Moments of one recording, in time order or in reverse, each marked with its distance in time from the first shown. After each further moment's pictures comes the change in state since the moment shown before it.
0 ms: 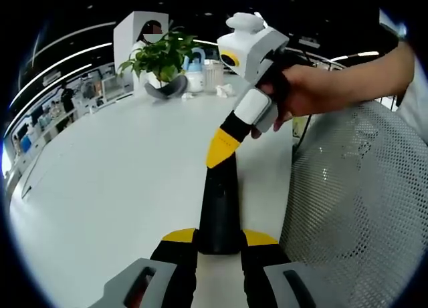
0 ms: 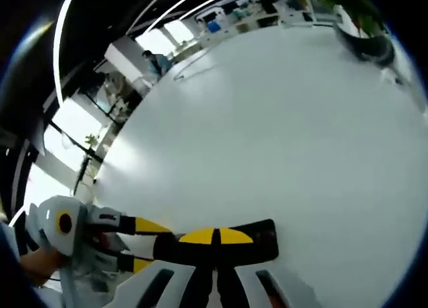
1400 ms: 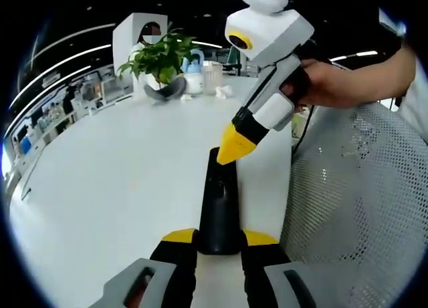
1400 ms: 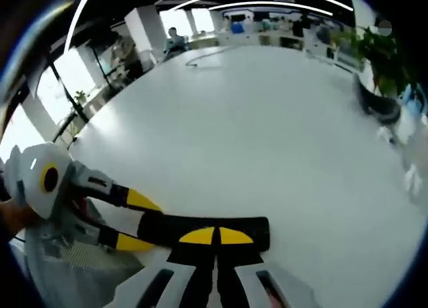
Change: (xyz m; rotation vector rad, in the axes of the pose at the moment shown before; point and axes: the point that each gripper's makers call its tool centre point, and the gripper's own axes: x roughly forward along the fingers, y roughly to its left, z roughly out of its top) left arm 0.000 -0.002 0.001 0.009 -0.012 0.000; right arm -0.012 0.003 -0.009 -0.294 0.043 -0.184
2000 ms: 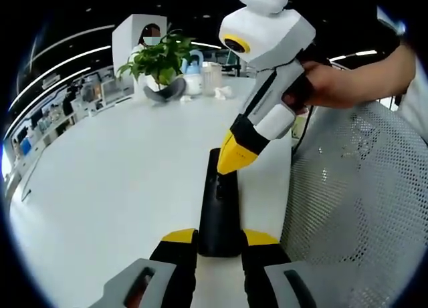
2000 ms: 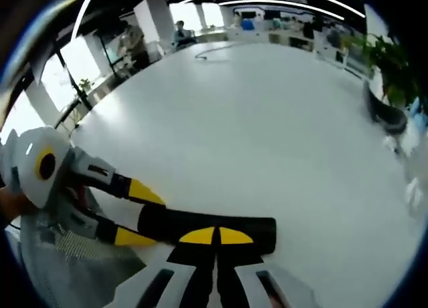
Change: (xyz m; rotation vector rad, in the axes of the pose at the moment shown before) left arm 0.002 -0.001 0.001 0.008 -0.006 -0.001; right arm 0.006 0.004 -0.005 -0.111 0.039 -0.013
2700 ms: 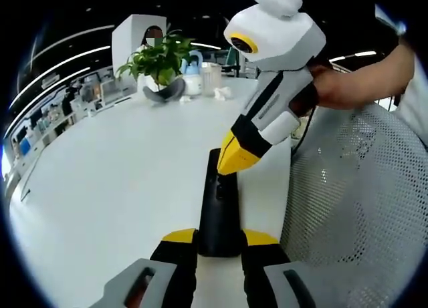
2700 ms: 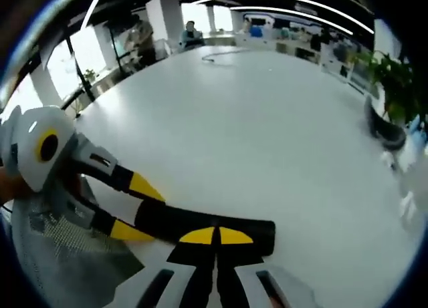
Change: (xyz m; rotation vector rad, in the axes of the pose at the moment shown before) left arm 0.000 0.001 0.000 -0.002 -0.004 -0.007; right arm -0.001 0.000 -0.001 -0.064 -0.040 -0.030
